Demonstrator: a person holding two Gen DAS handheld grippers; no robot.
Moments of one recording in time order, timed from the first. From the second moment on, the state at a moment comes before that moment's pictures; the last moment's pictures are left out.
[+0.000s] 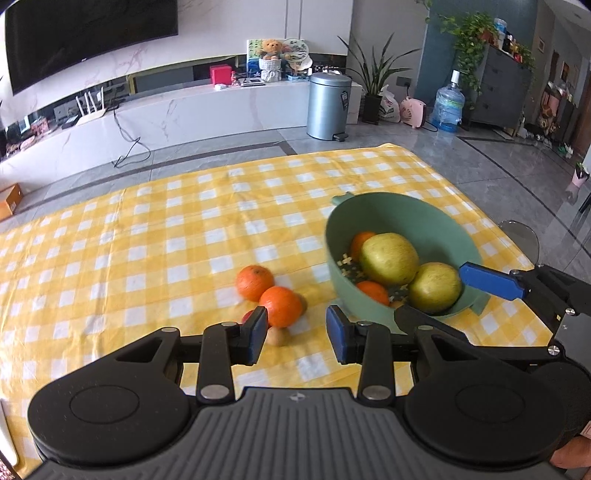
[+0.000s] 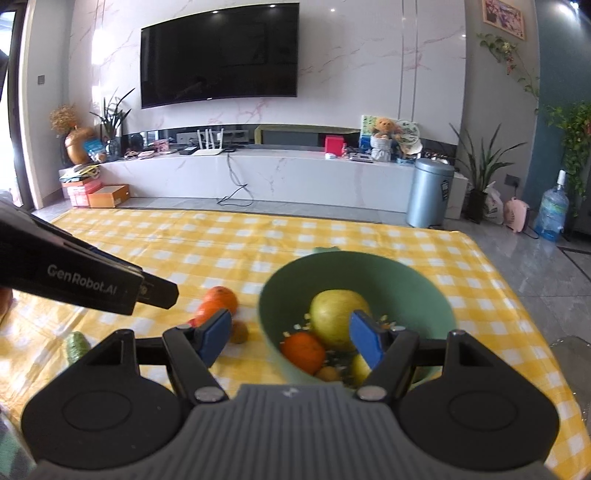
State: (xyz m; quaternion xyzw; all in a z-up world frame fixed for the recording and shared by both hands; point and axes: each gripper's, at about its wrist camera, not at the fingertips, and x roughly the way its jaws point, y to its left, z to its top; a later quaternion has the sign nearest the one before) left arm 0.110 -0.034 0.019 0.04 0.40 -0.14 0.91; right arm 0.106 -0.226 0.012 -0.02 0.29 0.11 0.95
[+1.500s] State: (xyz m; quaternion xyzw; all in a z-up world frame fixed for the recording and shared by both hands) left arm 0.134 0.026 -0.062 -0.05 0.44 -0.17 0.88; right arm 0.151 -0.155 -0.053 -0.10 0.36 0.14 0.92
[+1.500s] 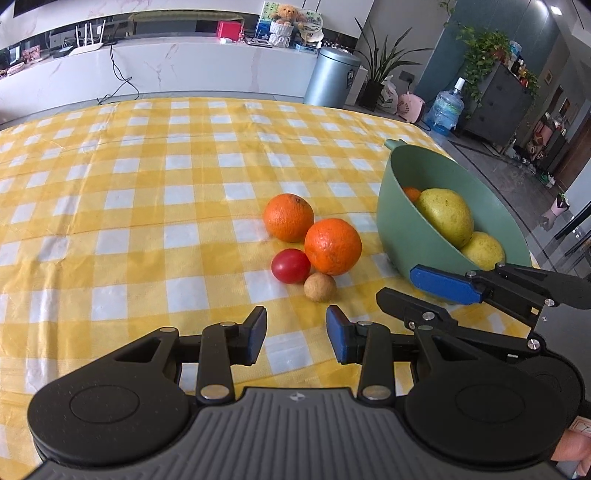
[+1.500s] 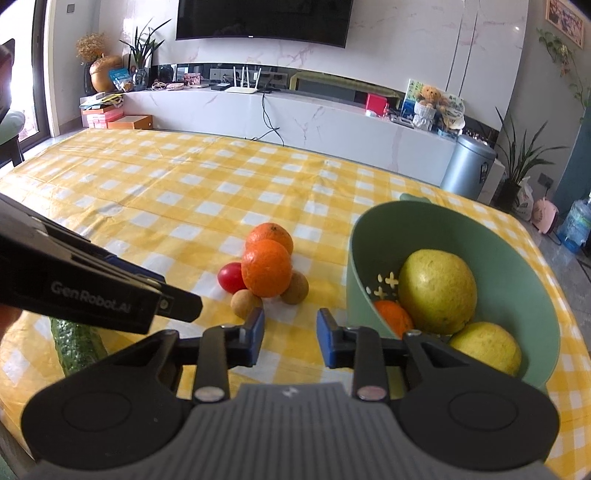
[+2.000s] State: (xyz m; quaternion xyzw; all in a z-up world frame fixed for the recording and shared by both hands) left arm 0.141 0.047 -0.058 -0.05 0.41 -0.10 0.90; right arm 0.169 -0.132 -0.058 -0.09 0.32 0.17 0.93
